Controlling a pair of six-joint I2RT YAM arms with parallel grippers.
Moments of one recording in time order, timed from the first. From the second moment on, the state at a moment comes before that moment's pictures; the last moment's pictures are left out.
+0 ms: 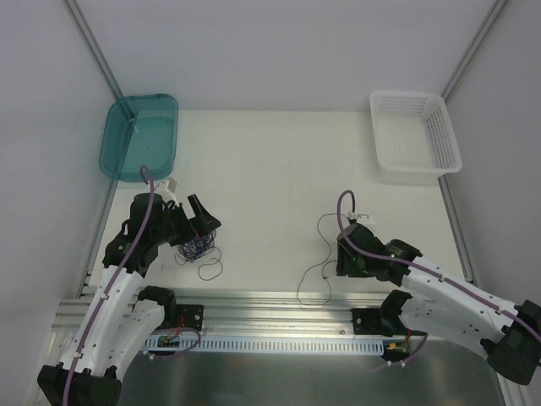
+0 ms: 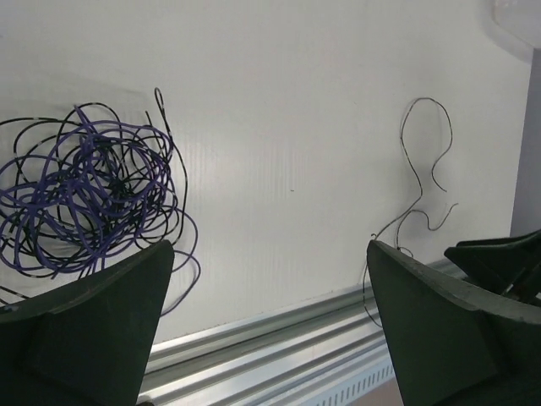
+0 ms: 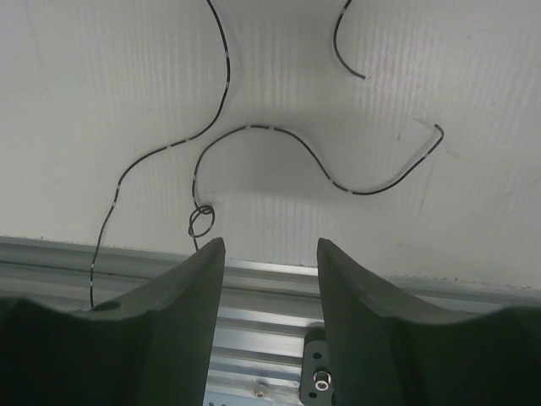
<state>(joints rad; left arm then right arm) -0.18 0.67 0.66 -0.66 0.27 -0.60 0.87 0.85 0.60 -0.88 0.28 0.78</state>
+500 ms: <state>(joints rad) -0.18 0.62 0.62 -0.70 0.45 -0.55 0.87 1.05 0.55 -0.72 0.07 0.76</state>
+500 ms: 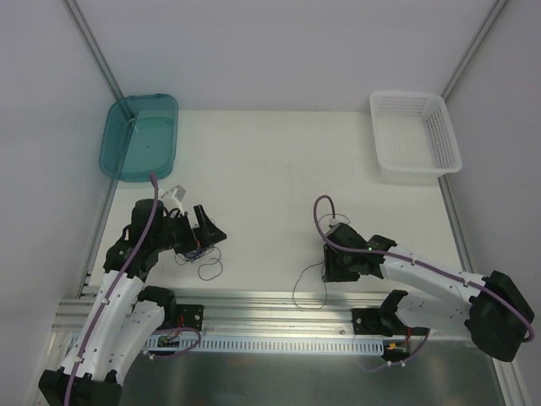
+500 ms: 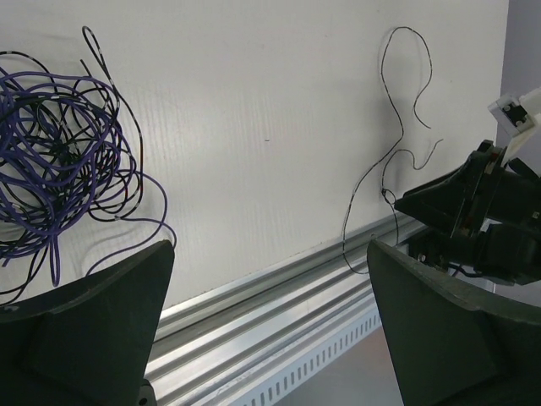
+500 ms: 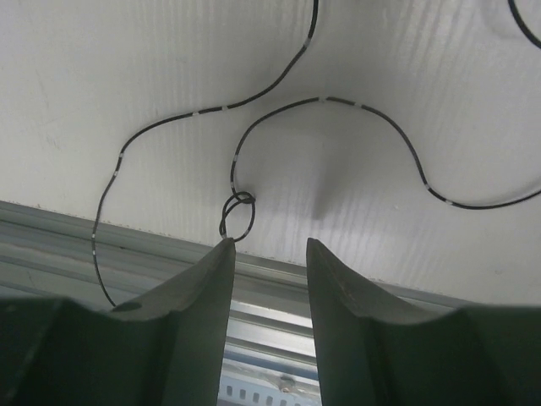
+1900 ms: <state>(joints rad) -0.22 0.69 0.54 -0.65 0.45 -0.53 1.00 1.47 0.90 -0.48 0.16 0.58</state>
